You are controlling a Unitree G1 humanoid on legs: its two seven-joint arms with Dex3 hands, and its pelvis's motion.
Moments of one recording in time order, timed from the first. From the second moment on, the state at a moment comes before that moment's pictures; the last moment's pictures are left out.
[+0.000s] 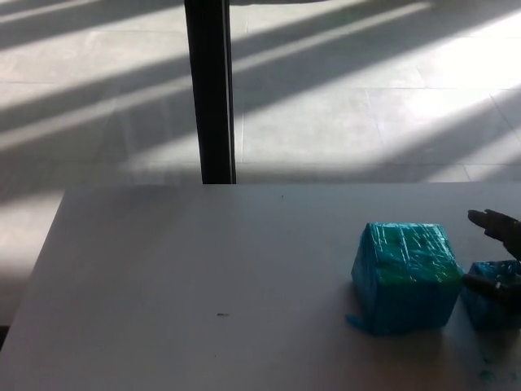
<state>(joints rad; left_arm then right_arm) 0.02 0.77 0.41 1.20 -0.14 0.00 -0.37 -0.55 -0.77 0.42 0.41 -0.29 0.19 0.22</state>
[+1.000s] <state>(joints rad) 0.01 0.77 0.41 1.21 -0.14 0.00 -0.37 -0.63 -0.75 0.48 0.65 -0.48 0.09 0.29</state>
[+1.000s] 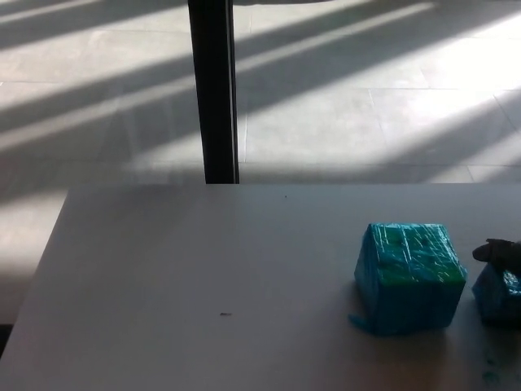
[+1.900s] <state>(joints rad) 0.01 0.77 0.42 1.21 -0.15 0.00 -0.37 -0.71 -0.77 0.70 0.84 -0.72 -0.02 0.11</state>
